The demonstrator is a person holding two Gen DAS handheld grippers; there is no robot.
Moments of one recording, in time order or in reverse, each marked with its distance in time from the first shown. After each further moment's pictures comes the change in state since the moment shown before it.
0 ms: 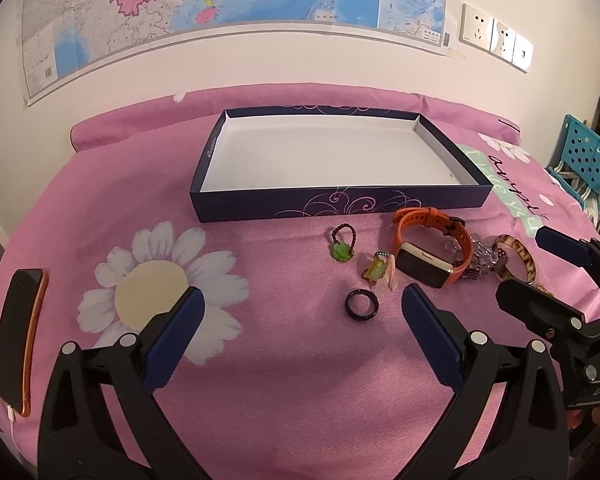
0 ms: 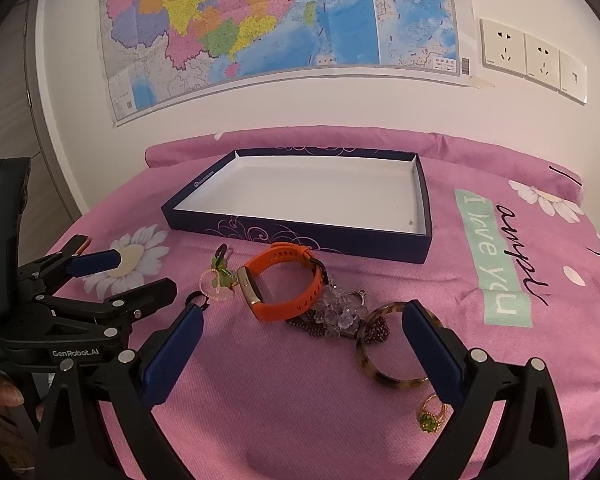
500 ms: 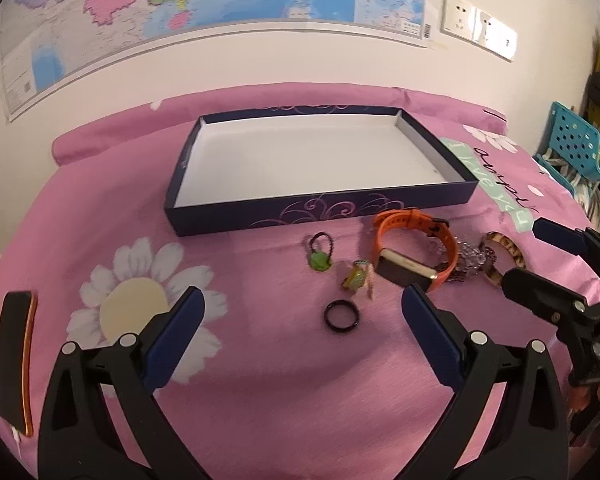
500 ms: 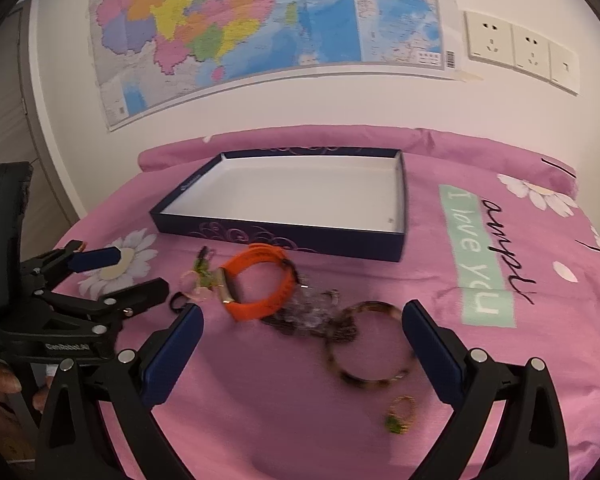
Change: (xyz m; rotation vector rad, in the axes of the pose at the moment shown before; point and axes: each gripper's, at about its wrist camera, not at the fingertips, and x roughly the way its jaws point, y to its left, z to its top) left arm 0.007 -0.014 0.011 0.063 0.015 -0.055; right arm -0.006 -0.025 0.001 0.030 0.009 -0.013
